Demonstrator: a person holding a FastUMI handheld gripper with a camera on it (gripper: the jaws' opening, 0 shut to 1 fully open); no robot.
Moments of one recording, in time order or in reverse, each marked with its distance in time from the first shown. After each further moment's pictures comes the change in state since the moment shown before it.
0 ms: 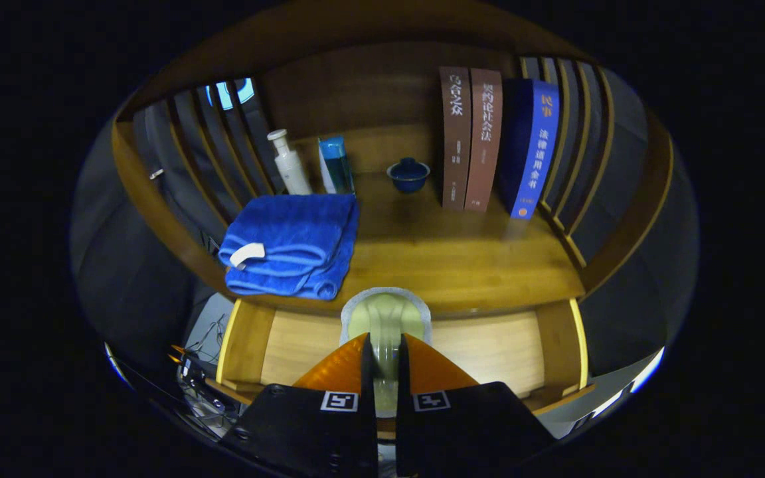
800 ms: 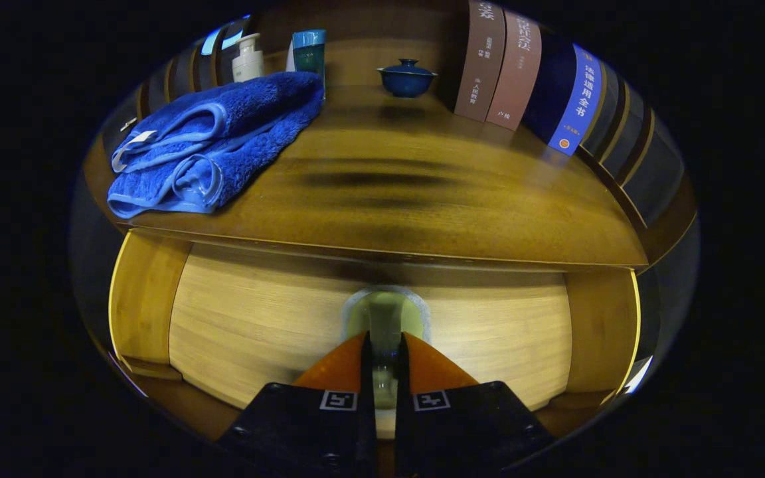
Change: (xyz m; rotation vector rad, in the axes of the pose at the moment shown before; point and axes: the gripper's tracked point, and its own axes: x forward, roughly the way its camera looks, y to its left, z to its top) arm 0.105 -0.027 -0.123 -0.070 0.186 -0.101
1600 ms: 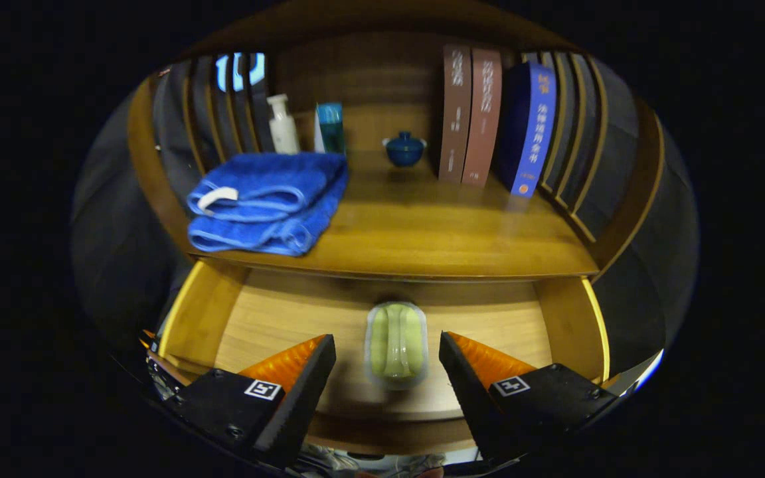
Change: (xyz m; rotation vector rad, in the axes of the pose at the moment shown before) arm -0.058 0.010 0.018 0.011 -0.161 0.081
